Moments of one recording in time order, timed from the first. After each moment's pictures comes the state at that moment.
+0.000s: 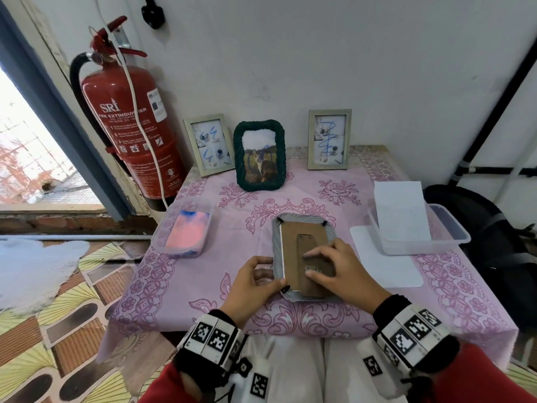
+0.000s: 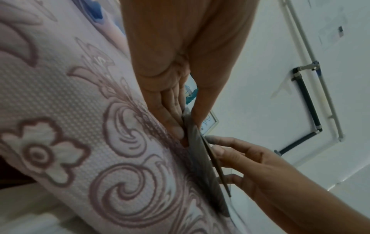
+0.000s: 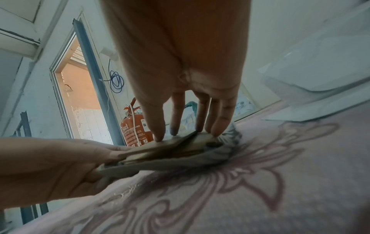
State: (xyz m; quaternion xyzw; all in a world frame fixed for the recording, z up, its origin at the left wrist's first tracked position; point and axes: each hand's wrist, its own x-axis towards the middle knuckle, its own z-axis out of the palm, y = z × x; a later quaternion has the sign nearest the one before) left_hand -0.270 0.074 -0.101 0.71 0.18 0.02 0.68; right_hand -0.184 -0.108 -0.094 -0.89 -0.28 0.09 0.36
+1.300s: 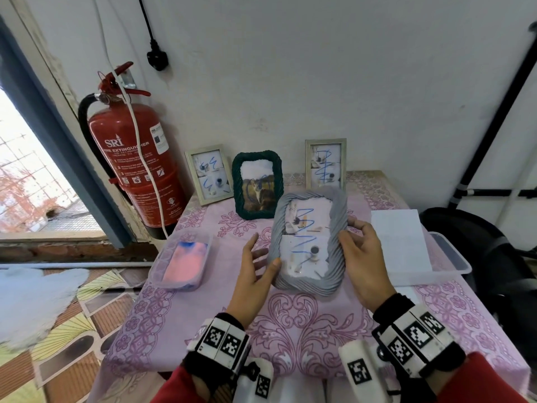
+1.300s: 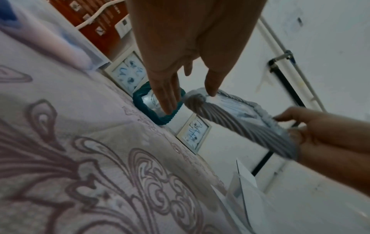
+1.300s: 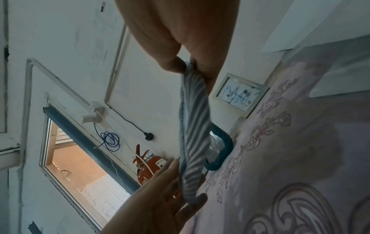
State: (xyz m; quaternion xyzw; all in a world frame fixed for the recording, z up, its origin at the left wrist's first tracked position) left_hand -0.223 0.080 -0.078 0.74 0.10 0.13 0.65; right_hand -0.152 -0.094 -0.036 -0.60 -0.07 0.02 0.79
